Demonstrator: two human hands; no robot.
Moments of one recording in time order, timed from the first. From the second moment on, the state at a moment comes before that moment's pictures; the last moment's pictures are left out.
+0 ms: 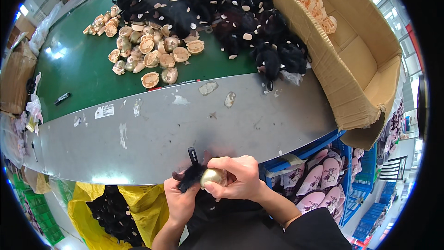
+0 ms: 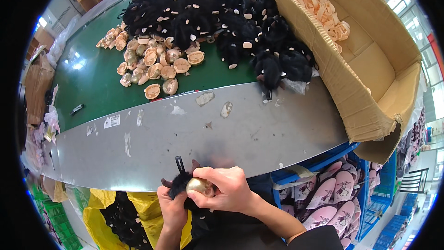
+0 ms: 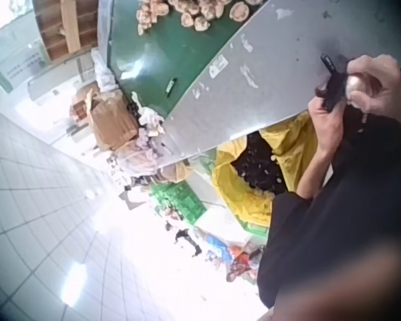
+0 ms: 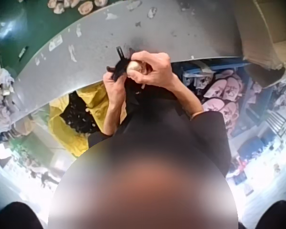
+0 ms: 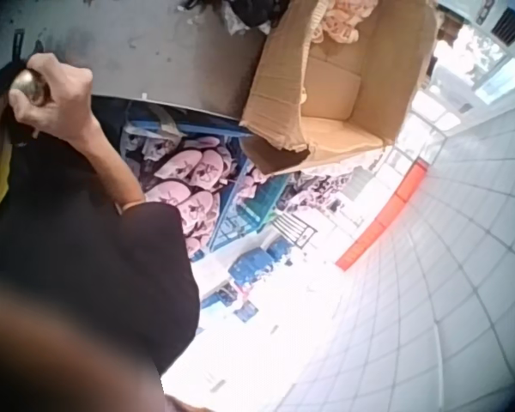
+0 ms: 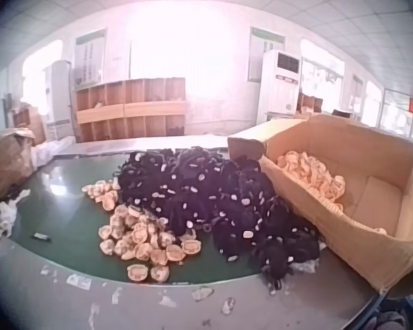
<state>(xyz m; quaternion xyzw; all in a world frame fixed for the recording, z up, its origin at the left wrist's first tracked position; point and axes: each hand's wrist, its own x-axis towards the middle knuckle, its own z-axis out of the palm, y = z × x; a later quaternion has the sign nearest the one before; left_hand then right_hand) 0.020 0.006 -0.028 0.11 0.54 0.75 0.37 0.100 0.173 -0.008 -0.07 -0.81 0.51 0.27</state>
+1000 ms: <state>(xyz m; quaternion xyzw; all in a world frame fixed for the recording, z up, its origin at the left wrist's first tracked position) 0.042 -0.002 -0.020 -0.03 0.20 0.82 0.53 0.099 0.176 -0.024 0.00 -0.42 0.90 0.10</state>
